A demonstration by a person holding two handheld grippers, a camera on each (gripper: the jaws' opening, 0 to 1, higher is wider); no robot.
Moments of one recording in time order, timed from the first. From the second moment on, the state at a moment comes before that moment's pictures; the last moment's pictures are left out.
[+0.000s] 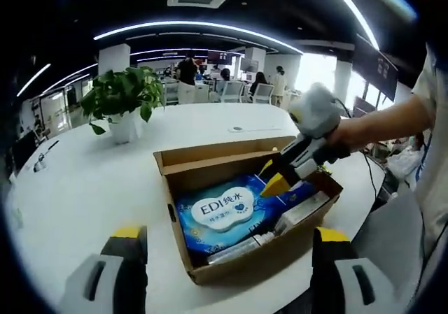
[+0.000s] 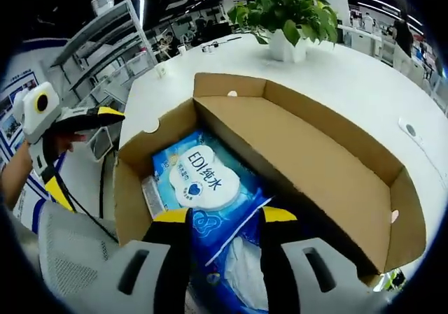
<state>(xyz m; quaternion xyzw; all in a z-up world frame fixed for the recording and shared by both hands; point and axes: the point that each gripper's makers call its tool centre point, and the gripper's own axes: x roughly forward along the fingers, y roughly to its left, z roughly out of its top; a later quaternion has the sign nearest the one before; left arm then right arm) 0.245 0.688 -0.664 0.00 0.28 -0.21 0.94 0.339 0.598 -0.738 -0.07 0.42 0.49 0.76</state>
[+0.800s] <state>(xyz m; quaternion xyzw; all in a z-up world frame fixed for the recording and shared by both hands) 0.250 0.682 -0.665 0.00 0.28 -0.21 0.94 0.344 0.600 -0.725 -0.04 0.39 0.47 0.79</state>
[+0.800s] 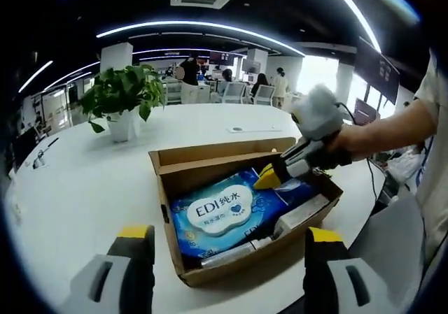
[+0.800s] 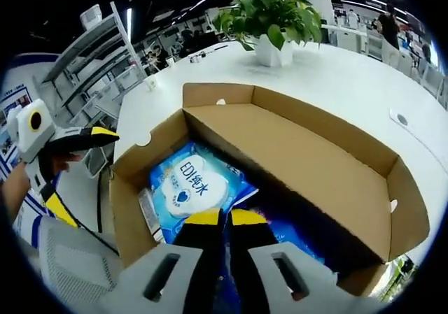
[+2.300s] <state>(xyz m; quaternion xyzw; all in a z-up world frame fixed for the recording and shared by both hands) 0.298 0.651 -0.692 0.02 0.35 -0.25 0.90 0.345 0.511 -0.695 -0.04 0.40 0.40 0.82</state>
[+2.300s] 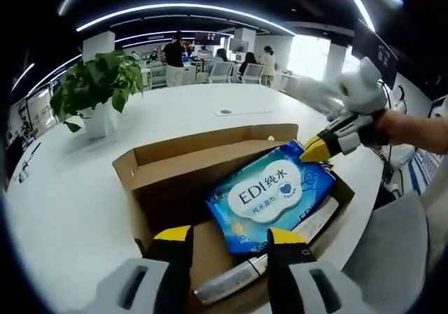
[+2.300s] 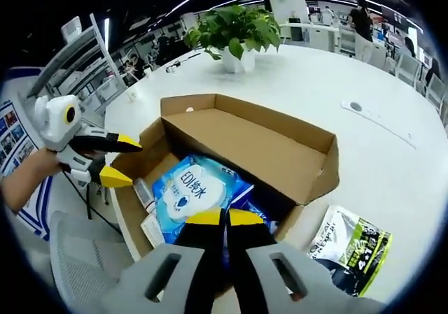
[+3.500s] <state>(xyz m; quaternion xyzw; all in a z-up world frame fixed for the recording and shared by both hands) 0.308 0.612 -0.738 -0.09 0.45 -0.26 0.85 0.345 0.484 -0.689 -0.06 0.39 0.38 0.84</state>
